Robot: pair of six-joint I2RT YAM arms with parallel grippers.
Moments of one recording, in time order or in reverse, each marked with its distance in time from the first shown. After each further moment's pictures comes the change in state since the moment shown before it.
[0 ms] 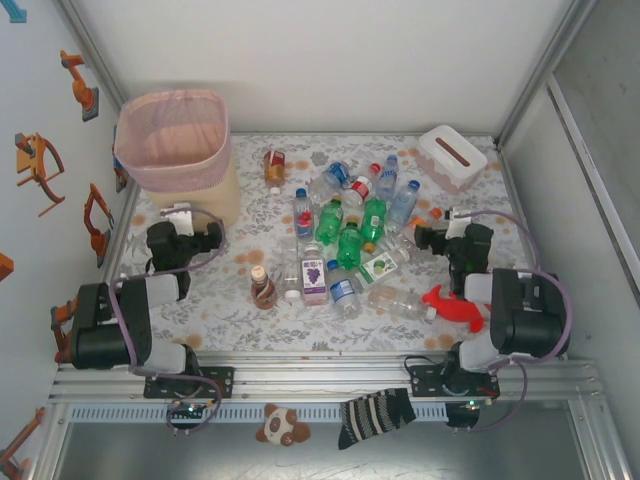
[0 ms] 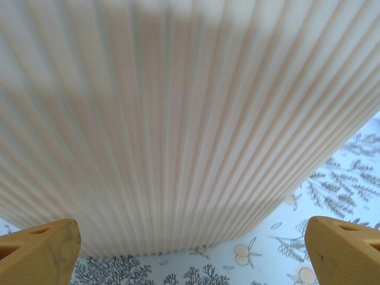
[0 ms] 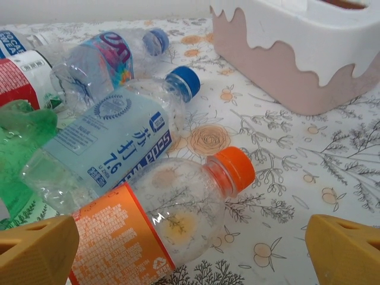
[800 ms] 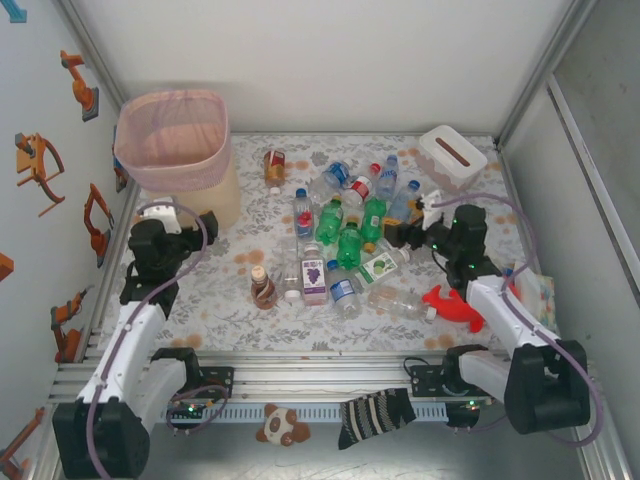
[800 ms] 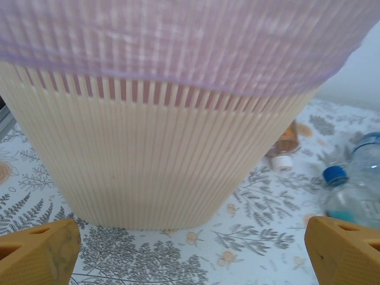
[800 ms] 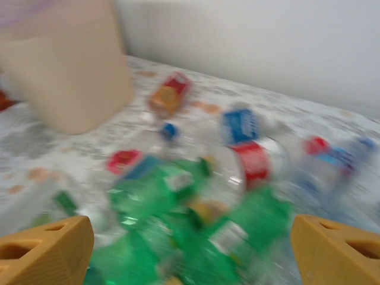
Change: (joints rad) left arm -0.082 -0.589 0.161 -0.730 -0.117 -0.206; right arm 0.277 -0.385 0.215 -0.489 -0.351 -0.048
